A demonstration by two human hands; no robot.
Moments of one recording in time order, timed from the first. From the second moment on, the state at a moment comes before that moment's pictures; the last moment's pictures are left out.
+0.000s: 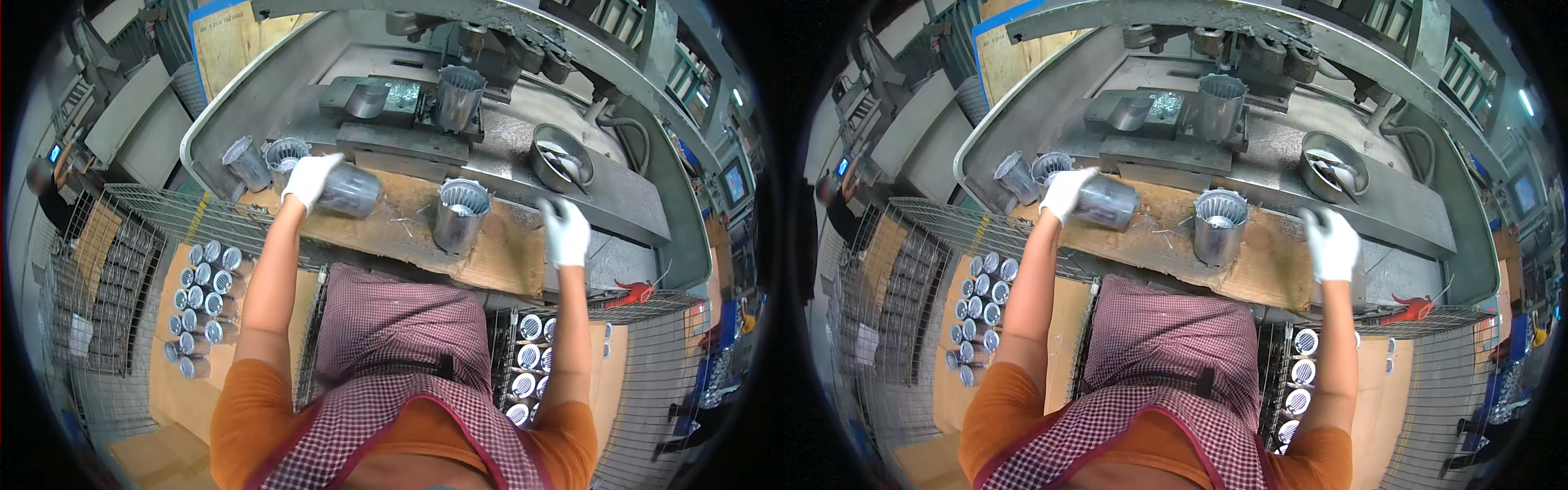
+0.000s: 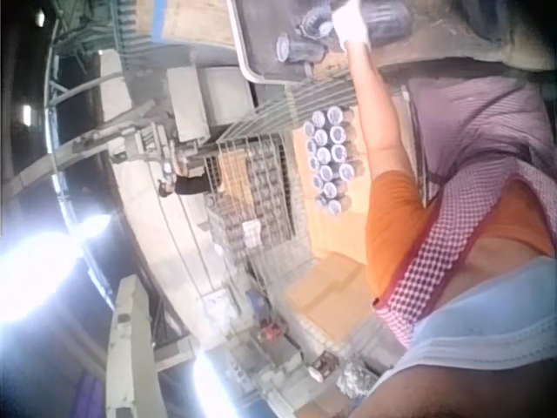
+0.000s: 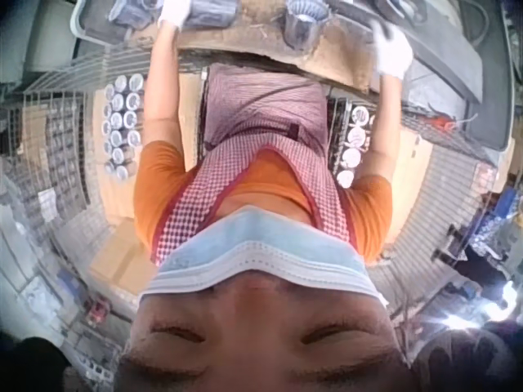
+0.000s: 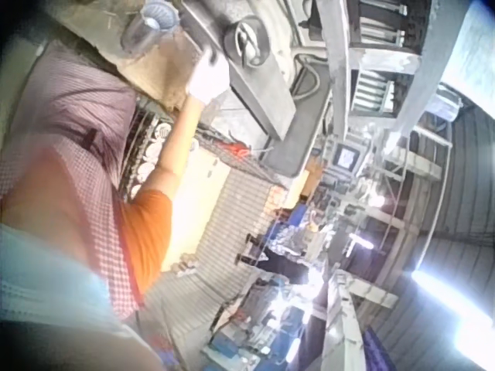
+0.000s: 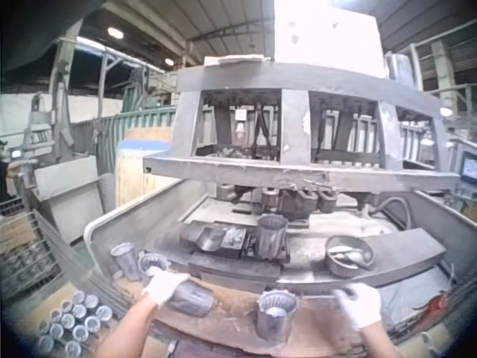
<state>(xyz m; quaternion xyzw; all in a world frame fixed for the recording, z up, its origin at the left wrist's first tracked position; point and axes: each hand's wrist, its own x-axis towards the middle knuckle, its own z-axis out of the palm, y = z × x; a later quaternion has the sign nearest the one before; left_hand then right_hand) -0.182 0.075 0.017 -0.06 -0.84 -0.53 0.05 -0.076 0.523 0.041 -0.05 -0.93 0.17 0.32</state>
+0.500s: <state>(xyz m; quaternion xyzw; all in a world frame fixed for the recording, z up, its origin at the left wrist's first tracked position) -0.304 0.158 0.041 -0.04 -0.76 -0.64 0.12 0.023 0.684 -0.016 -0.31 -0.83 0.33 0.32</state>
